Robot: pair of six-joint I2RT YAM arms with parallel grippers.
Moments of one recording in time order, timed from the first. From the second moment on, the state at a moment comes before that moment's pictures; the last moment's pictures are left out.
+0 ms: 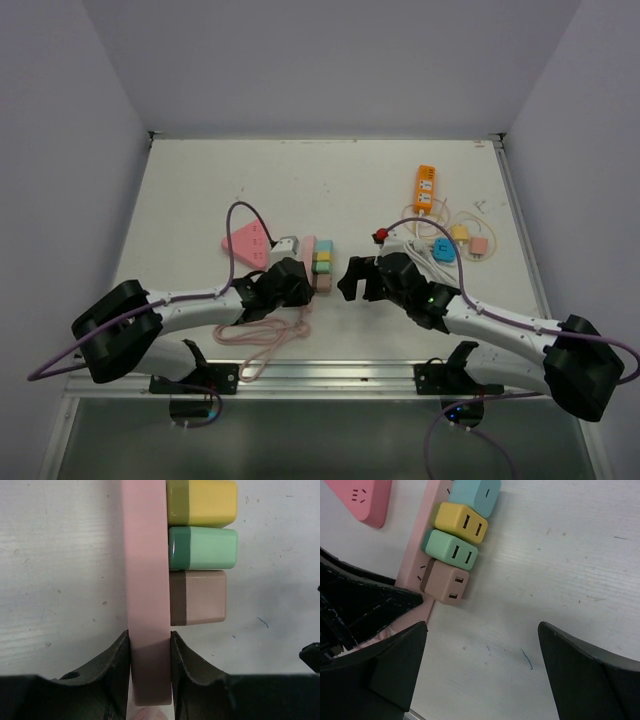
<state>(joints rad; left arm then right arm) -0.95 1.41 0.61 -0.06 -0.31 -0.89 0.85 1.07 0.47 0.00 0.20 0.64</state>
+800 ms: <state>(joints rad) -0.84 1.27 0.35 0.28 -0.12 -0.88 0.84 1.48 0.53 0.37 -0.02 0.89</state>
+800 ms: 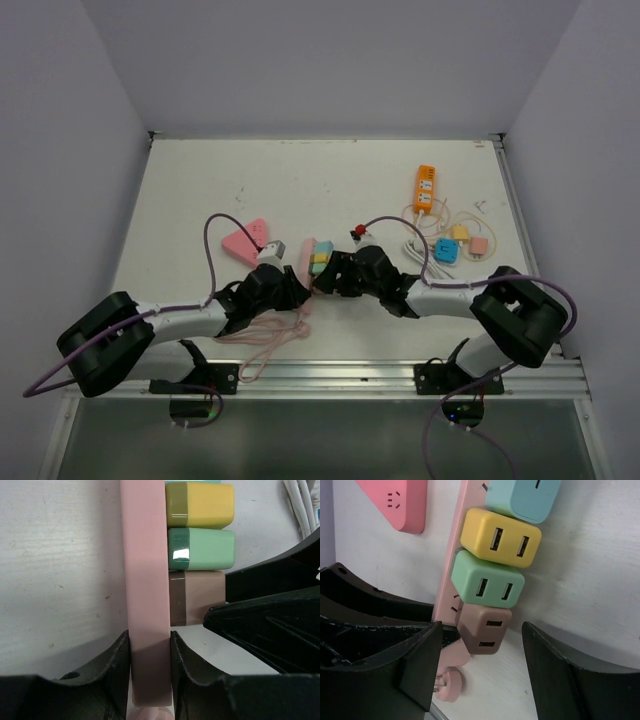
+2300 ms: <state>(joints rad) -0.82 1.37 0.43 0.23 -0.06 -0.85 0.83 1.54 0.65 0.28 -0.05 0.81</state>
